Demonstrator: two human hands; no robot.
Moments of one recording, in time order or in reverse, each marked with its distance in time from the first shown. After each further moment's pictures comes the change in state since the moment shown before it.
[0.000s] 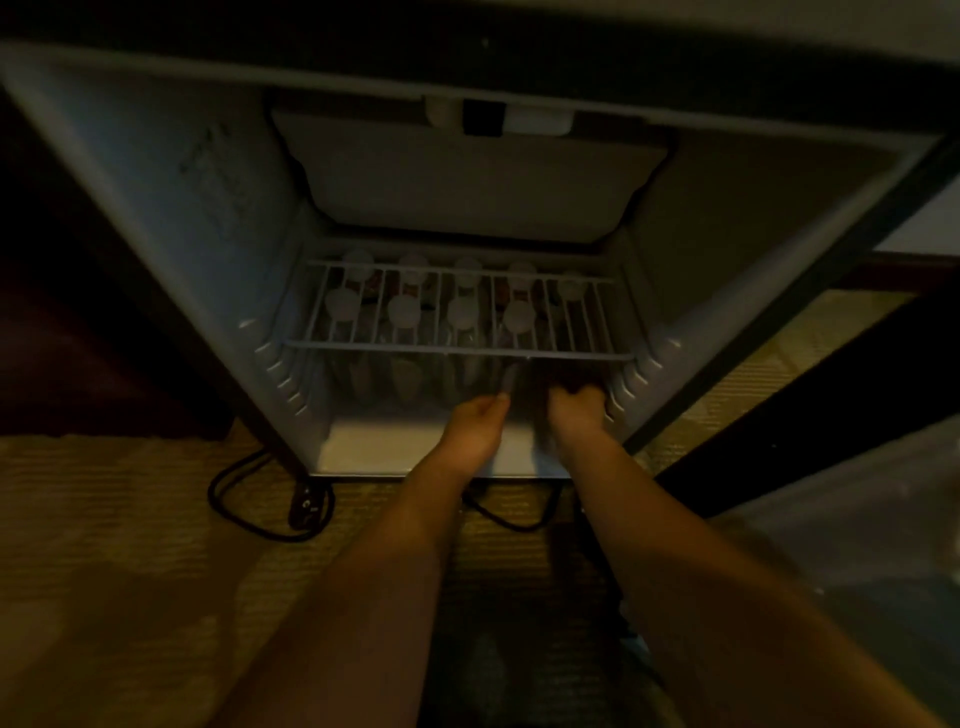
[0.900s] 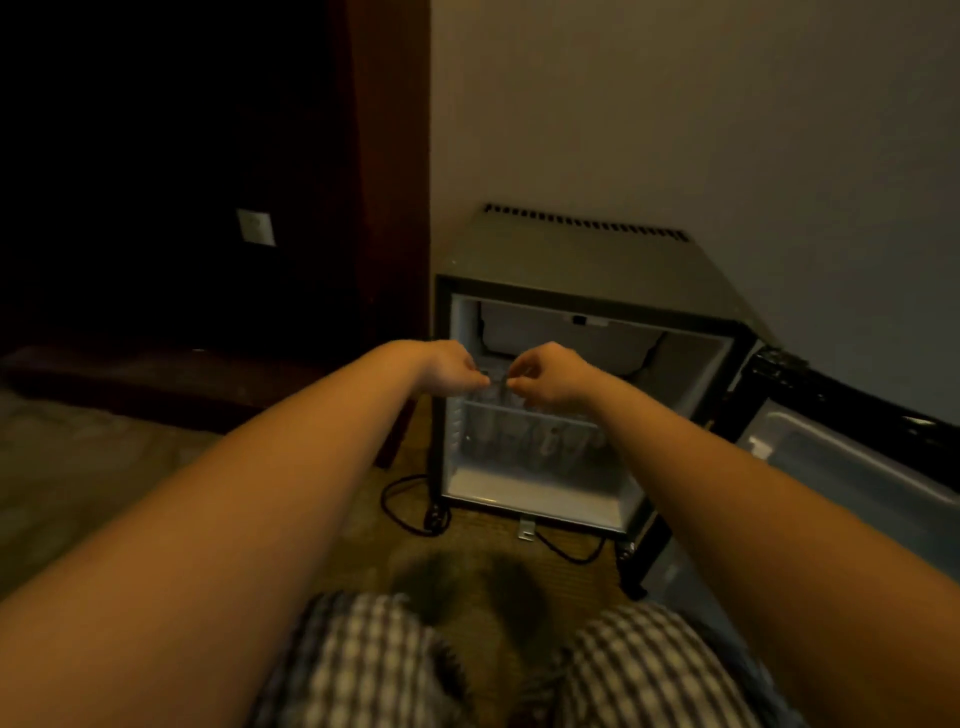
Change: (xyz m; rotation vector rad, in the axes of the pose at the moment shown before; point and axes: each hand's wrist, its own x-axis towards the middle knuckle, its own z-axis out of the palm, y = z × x) left_hand -0.307 0.104 -0.164 1.008 0.137 0.236; right_hand -0.303 -0.164 -0.063 -0.805 -0.500 -0.828
